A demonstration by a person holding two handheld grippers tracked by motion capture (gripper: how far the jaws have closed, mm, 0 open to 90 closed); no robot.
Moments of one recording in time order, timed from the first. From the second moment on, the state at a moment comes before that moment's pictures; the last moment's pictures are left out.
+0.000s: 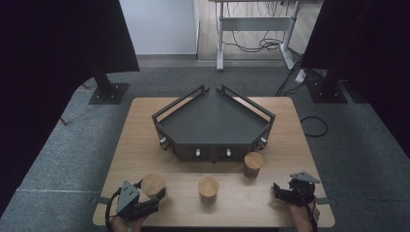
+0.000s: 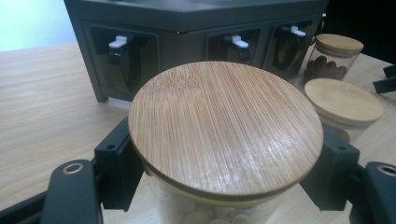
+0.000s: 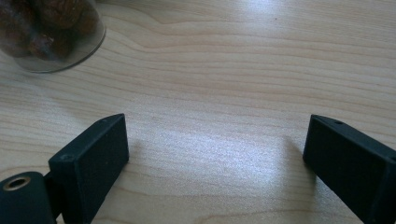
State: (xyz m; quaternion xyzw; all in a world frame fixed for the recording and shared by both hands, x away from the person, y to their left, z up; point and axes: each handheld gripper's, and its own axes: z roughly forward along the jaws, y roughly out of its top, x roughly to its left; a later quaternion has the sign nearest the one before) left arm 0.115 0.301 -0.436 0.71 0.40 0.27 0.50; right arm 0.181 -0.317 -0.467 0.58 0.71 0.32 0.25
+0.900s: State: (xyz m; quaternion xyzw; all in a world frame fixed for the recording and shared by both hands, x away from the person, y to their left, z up) left arm 0.127 0.300 -0.413 0.71 0.40 0.28 0.51; right arm 0.181 -0.317 -0.467 0.58 0.71 0.32 0.25
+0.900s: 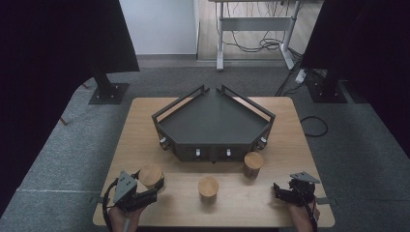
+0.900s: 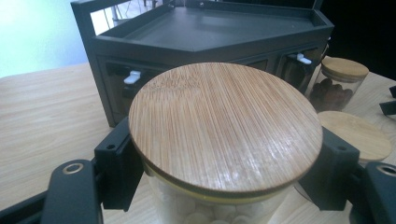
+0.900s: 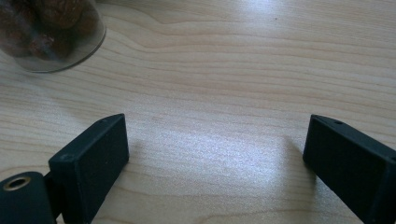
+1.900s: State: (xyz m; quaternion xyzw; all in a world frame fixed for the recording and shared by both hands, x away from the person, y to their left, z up) left arm 0.138 0.300 -0.400 0.70 0.40 0.29 0.51; right arm 0.180 -0.317 -0.467 0.58 0.71 0.32 0.25
